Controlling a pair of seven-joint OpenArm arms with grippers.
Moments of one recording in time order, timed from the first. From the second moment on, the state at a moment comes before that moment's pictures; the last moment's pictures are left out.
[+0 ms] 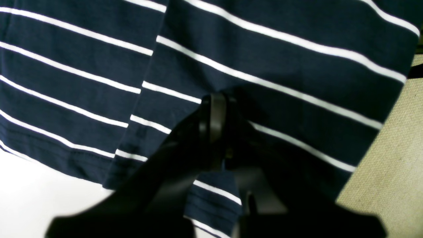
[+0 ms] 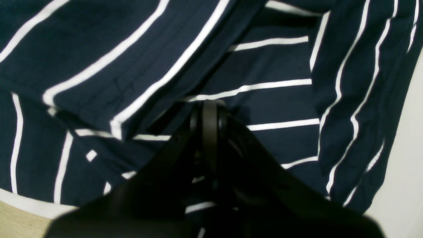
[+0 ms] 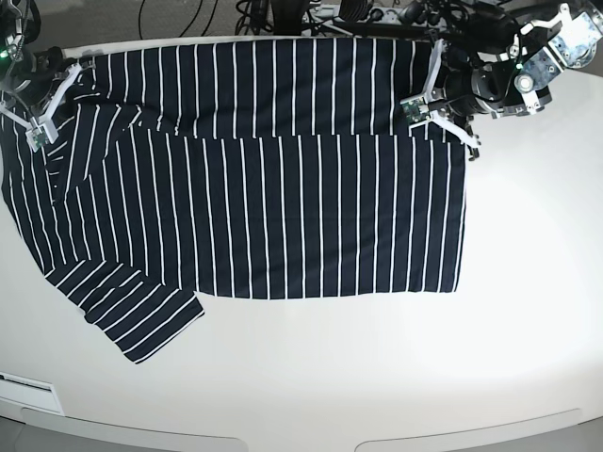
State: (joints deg) left arm 12.0 -56.6 36.8 117.6 -21.7 -21.8 44.7; right arm -39.6 38.5 17.4 103.8 27.0 22.4 -48.7
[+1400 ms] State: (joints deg) left arm 12.8 -56.4 37.5 122.4 -12.8 -8.6 49.5; right arm -40.5 38.1 29.7 115.1 25.2 19.7 -49.1
